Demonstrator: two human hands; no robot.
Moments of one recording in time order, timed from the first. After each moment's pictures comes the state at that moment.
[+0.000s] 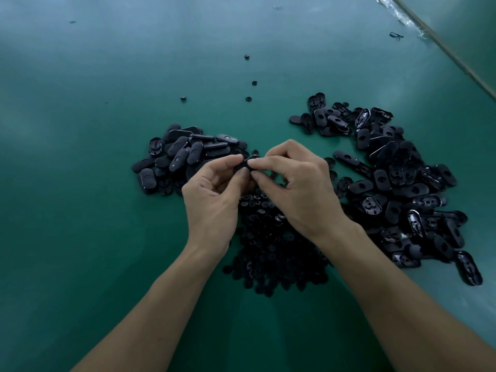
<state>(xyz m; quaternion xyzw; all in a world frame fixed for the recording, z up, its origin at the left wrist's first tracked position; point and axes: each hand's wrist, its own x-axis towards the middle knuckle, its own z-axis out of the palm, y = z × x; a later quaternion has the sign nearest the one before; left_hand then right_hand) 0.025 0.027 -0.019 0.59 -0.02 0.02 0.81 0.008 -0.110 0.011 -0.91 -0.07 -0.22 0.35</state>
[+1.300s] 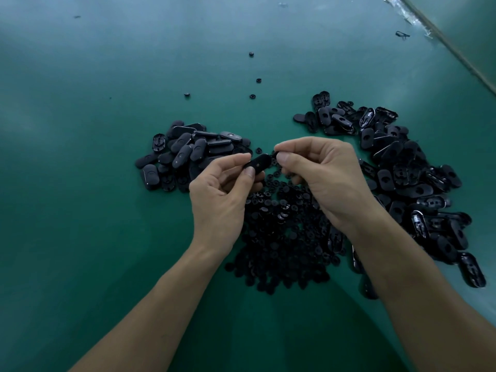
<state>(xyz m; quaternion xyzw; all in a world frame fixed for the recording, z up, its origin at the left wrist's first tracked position) 0.019 0.026 -0.016 0.61 -0.03 0.02 0.80 0.009 -0.127 0.034 -0.73 0.07 -0.05 0.68</state>
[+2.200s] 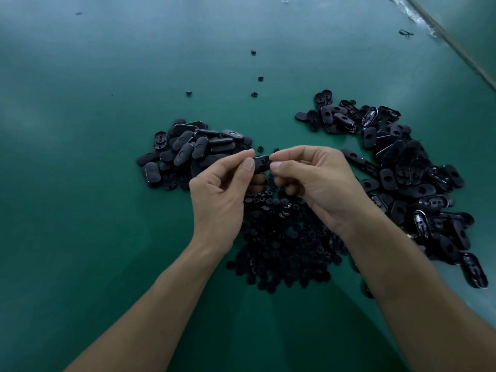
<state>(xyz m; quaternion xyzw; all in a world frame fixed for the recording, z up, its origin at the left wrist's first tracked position) 0.021 0.026 -0.015 0.62 -0.05 0.04 0.78 0.009 -0.122 0.030 -0.68 0.15 0.04 0.72</state>
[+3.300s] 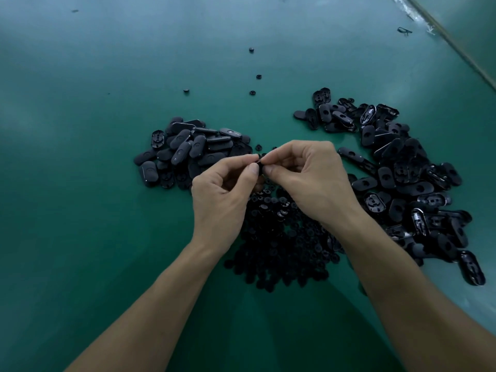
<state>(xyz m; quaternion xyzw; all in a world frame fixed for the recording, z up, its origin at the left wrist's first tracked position) 0.019 0.027 -0.016 0.66 -0.06 0.03 0.75 0.006 -0.115 0.033 -0.85 0.06 -0.06 0.52</state>
